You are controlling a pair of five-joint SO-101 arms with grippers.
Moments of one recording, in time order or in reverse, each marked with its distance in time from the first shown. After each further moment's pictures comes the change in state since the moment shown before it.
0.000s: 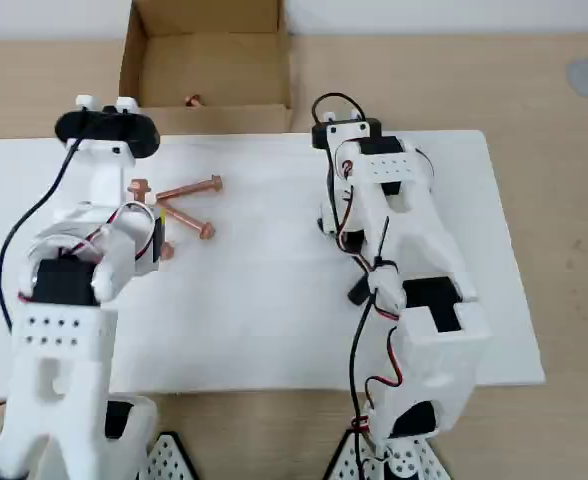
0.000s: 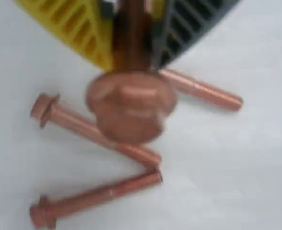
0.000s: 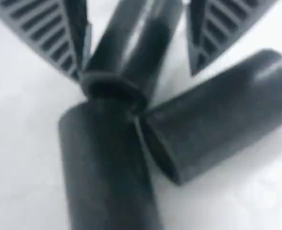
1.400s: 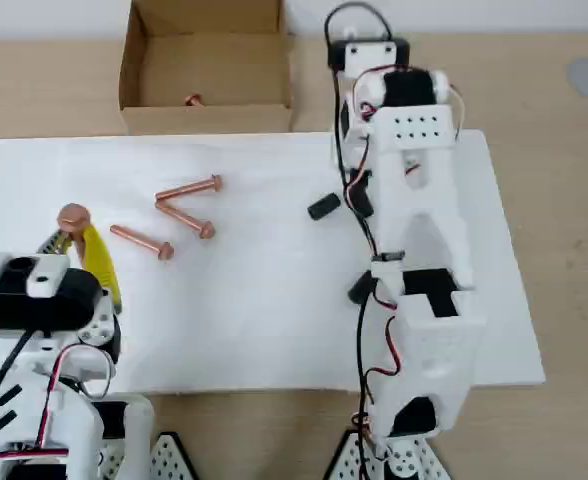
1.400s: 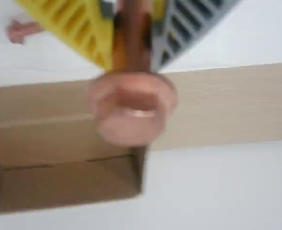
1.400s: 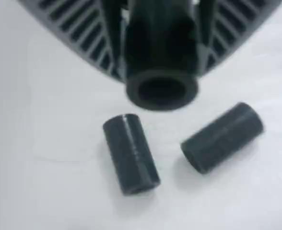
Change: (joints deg) left arm -7.1 -55.3 14.2 0.0 -5.9; right arm 0.4 2.0 -44.2 25.9 -2.7
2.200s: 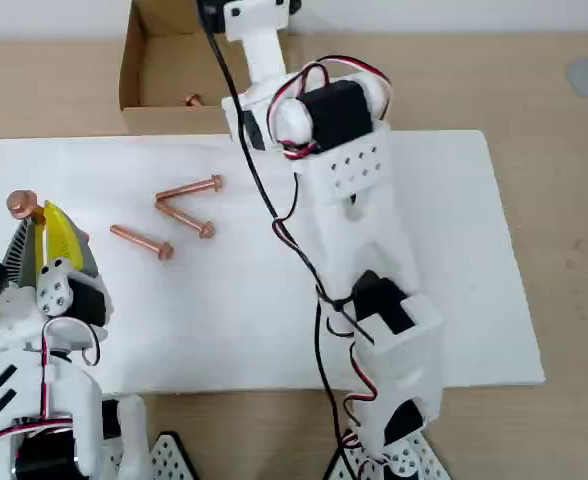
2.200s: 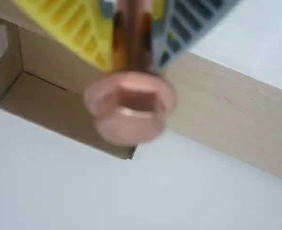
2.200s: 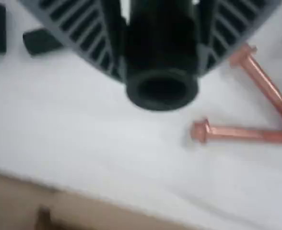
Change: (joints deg) left arm -7.5 0.3 8.2 -12.1 26.5; right arm -20.2 0.0 -28.5 1.9 0.8
